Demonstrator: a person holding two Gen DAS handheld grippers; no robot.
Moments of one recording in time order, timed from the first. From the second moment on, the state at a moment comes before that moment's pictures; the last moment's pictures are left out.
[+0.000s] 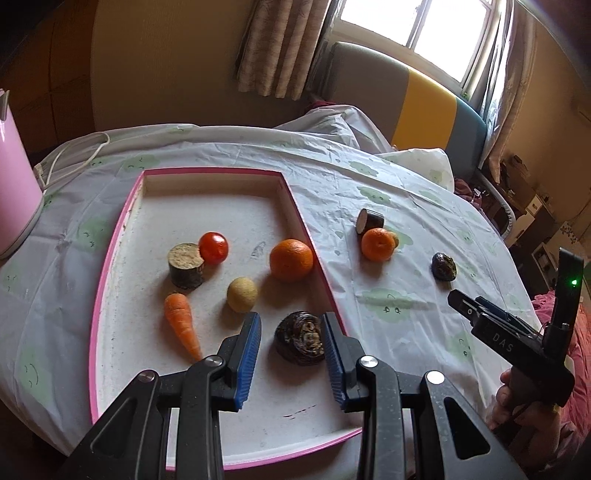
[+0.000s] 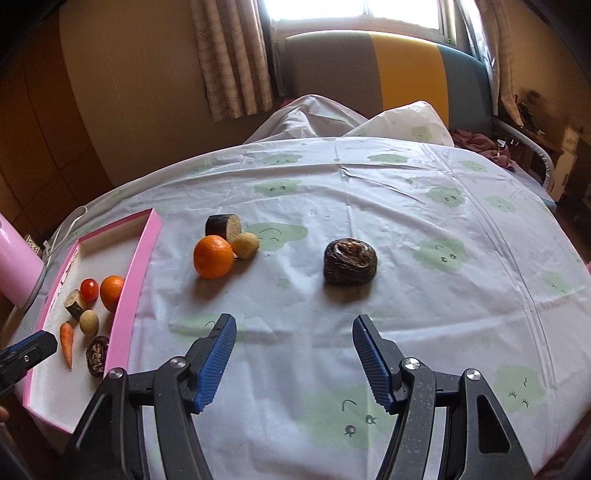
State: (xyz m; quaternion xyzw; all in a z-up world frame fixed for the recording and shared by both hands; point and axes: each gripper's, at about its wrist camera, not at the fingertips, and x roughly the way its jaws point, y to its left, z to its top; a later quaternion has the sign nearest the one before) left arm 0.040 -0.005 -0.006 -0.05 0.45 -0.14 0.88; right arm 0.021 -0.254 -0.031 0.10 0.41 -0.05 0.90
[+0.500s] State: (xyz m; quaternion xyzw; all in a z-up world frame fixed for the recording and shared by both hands) left arm 0.085 -0.090 -0.011 0.00 0.47 -0.20 0.86; right arm 0.011 -0.297 -0.043 0.13 0.41 -0.09 0.90
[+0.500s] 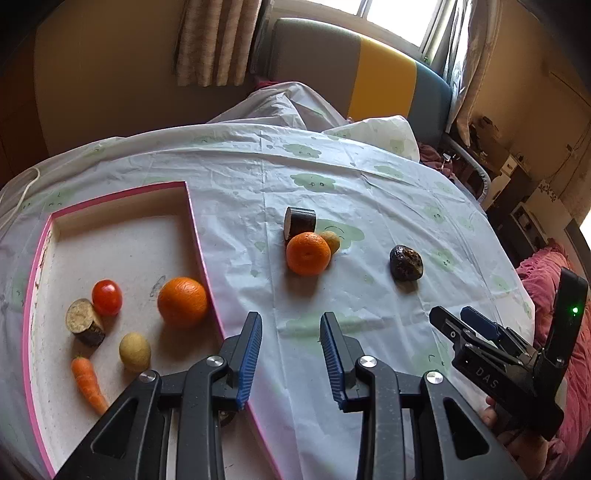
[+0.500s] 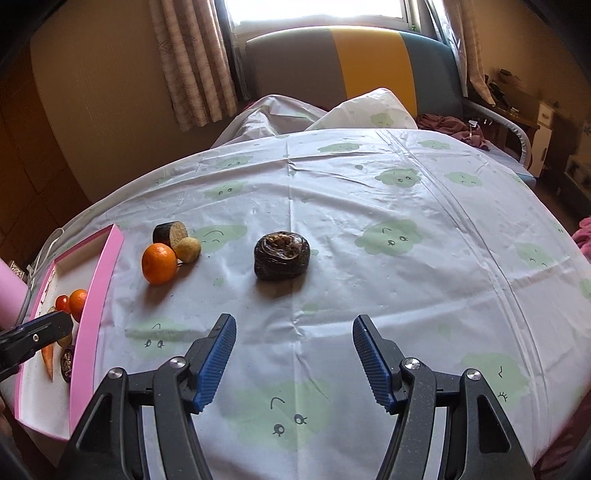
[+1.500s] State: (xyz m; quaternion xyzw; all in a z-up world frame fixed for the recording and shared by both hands) left arm 0.159 -0.137 -0.053 -0.02 0.51 -0.20 0.84; right arm 0.020 -0.298 -0.049 0.11 0.41 -0.06 0.90
